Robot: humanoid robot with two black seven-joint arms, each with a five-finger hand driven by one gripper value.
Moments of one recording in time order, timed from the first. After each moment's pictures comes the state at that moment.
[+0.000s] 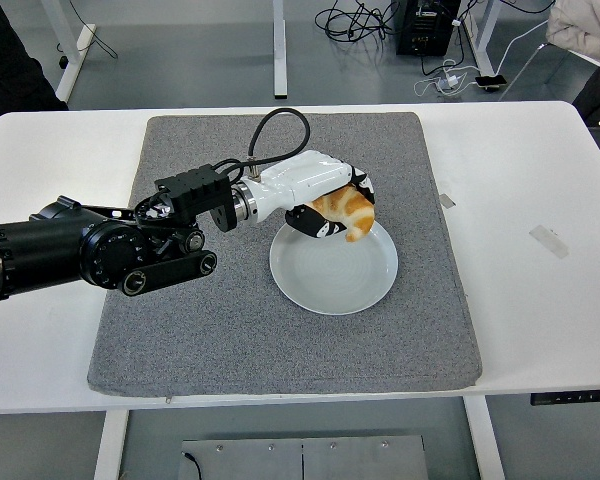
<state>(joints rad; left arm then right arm) -1.27 0.10 0.28 -0.92 1.10 0.40 -0.29 -0.12 0.00 0.10 0.16 -0.08 -0.05 0.23</state>
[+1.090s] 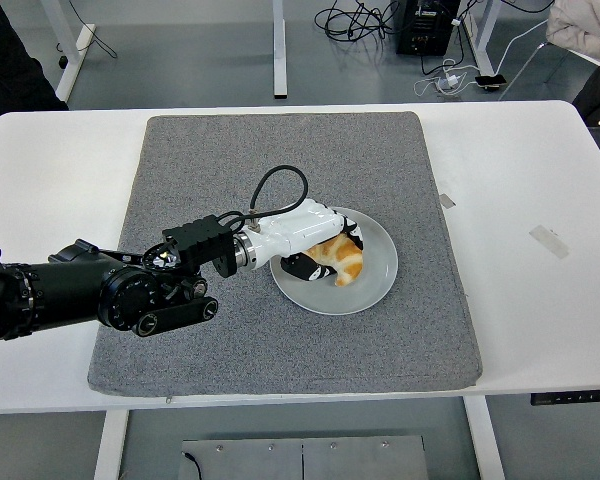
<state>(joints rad) -1.17 0.04 0.38 -0.85 1.10 0.49 -0.31 -0.12 0.00 0.10 0.16 -0.08 -0.05 0.23</state>
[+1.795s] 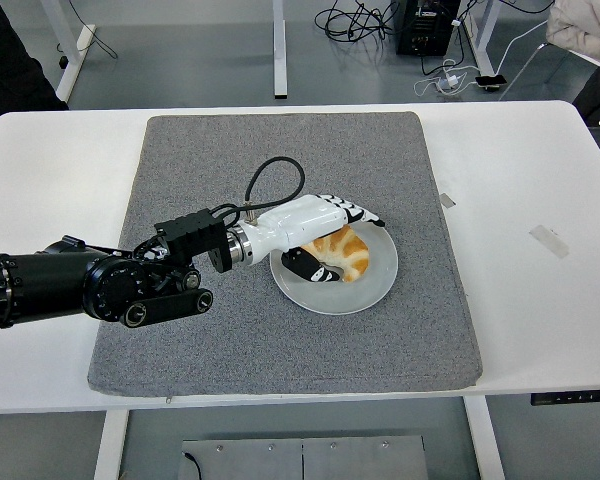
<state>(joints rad) -1.21 0.11 0.34 -0.95 0.99 0.48 -0.38 -0.12 0.00 0.10 0.16 -0.08 -0.05 0.23</state>
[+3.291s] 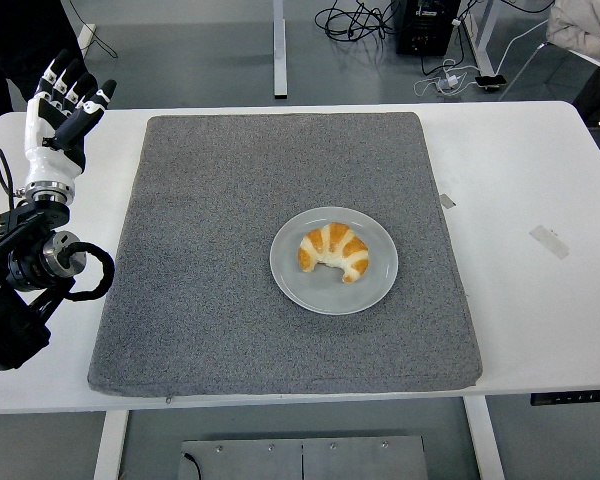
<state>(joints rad) -0.73 0.22 -0.85 -0.65 0.17 0.07 -0.61 -0.12 0.00 0.10 0.16 -0.08 -0.05 0.23</state>
